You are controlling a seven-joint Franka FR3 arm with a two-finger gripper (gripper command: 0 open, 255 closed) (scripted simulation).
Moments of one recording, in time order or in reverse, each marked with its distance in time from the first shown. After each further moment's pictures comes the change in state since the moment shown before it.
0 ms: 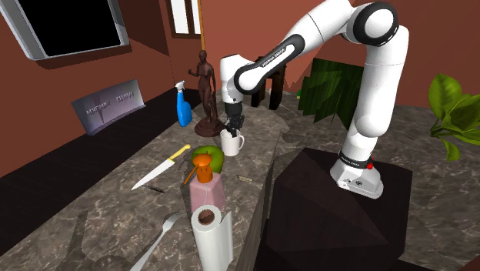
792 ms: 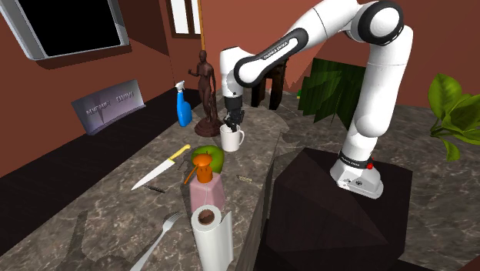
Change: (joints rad) arm -0.003 -0.038 0.002 0.026 0.013 -0.062 -0.003
